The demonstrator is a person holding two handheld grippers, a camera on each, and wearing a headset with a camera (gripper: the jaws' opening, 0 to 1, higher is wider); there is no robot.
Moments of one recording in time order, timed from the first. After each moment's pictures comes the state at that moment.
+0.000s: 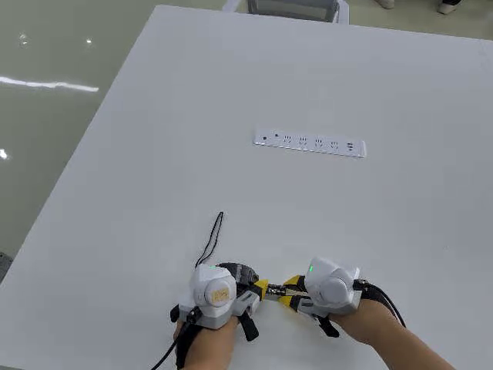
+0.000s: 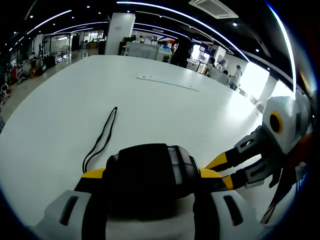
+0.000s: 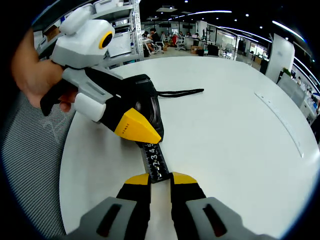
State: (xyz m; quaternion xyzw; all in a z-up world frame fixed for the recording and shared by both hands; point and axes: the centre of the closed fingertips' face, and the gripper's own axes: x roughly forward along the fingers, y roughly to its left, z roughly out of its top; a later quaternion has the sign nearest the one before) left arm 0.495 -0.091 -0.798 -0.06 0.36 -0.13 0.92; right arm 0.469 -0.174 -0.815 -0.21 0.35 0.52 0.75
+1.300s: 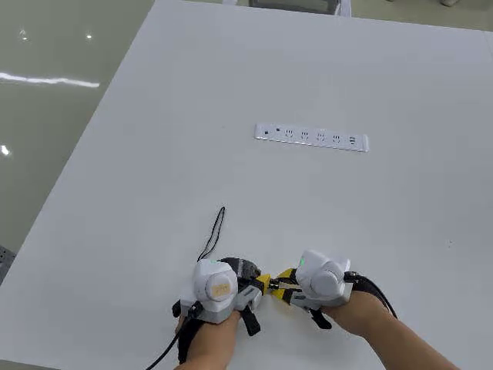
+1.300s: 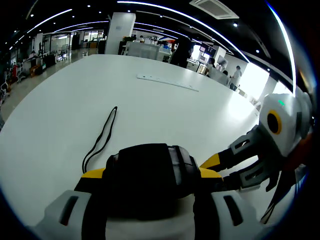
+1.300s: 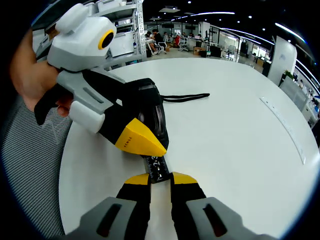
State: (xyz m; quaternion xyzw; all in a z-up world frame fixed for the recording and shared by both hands) left arm 0.495 -0.091 -0.799 -0.07 0.36 -0.13 0.92; right arm 0.470 -0.157 -0.815 -0.22 0.35 0.52 0.75
